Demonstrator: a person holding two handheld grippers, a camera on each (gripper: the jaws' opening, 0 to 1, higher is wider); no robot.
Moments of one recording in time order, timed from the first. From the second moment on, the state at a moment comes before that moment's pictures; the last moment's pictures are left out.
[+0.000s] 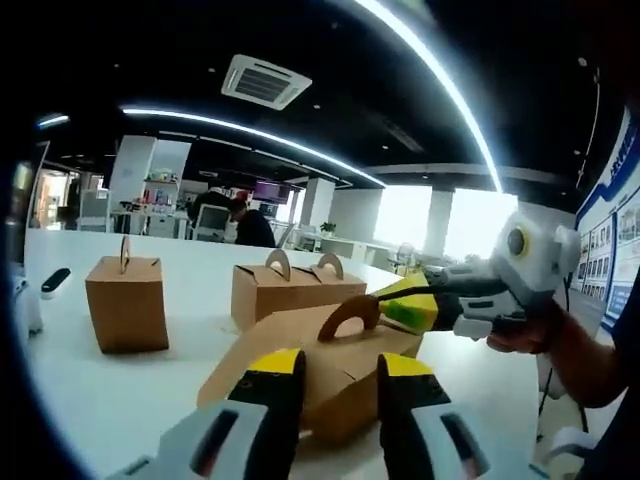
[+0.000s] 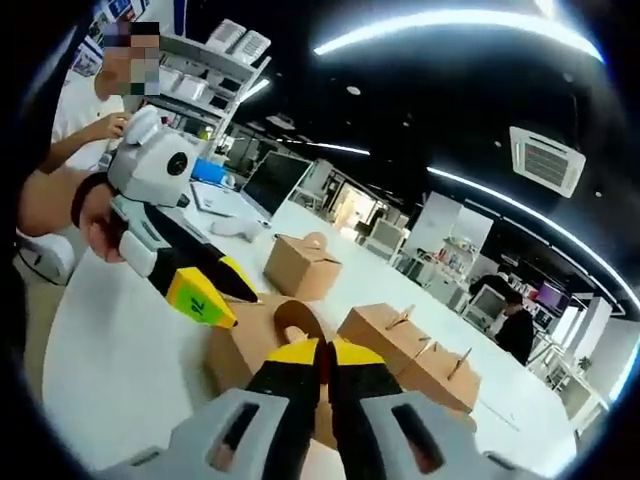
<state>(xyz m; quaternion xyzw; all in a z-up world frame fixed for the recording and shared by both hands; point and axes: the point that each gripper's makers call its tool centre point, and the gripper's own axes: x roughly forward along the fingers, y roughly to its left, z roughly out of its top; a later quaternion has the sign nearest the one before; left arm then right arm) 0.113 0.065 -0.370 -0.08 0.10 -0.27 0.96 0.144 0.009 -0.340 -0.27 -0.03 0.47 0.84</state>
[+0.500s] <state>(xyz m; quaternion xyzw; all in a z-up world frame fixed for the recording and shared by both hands) 0.113 0.065 -0.370 -0.07 0.09 -0.27 0.96 0.133 0.008 -0.326 -0.27 -0.05 0.48 0.83</state>
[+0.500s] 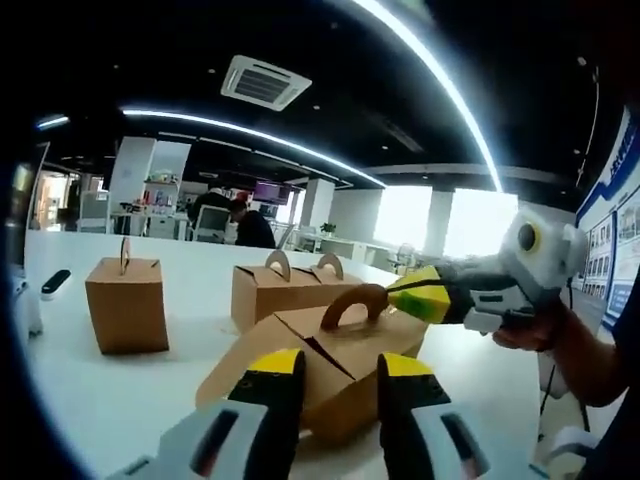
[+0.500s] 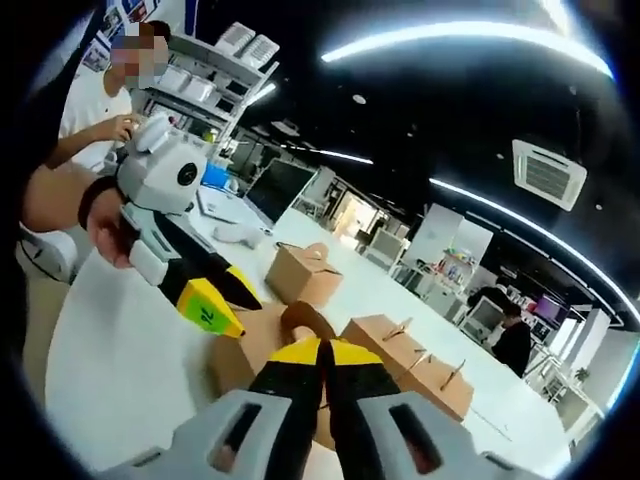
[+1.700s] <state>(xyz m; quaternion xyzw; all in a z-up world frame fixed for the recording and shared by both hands) 0.116 0.061 -0.369 -0.07 0.11 -0.27 0.95 0.107 0.005 -0.352 -0.32 -0.07 0.53 0.78</state>
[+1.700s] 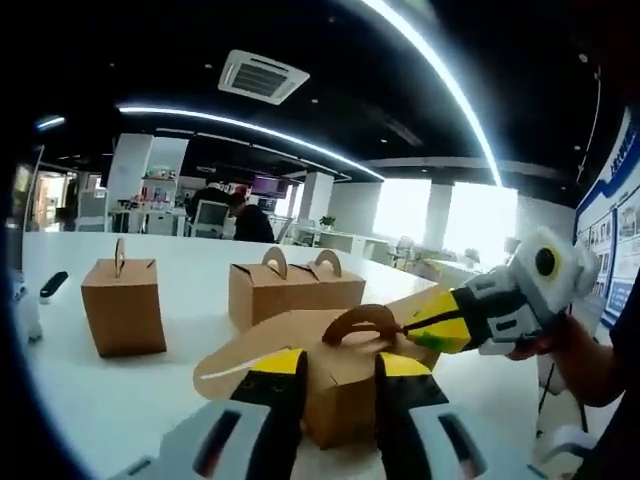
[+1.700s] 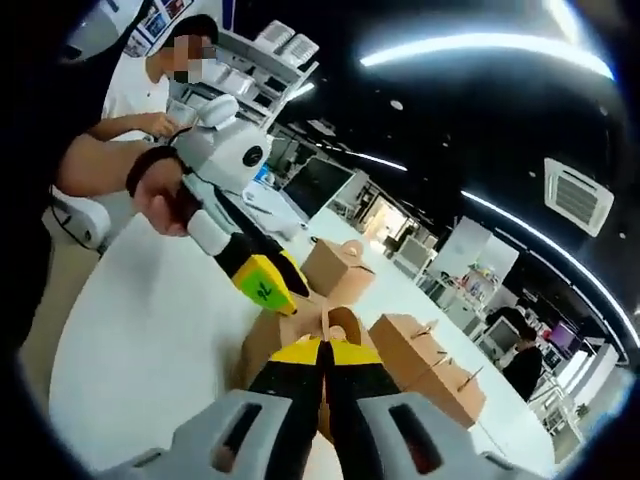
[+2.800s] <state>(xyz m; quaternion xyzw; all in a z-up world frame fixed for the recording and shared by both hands) 0.140 0.031 -0.316 0.06 0.26 -0.54 0.80 0.105 0.006 -0.354 -0.38 -0.07 0.53 0.75</state>
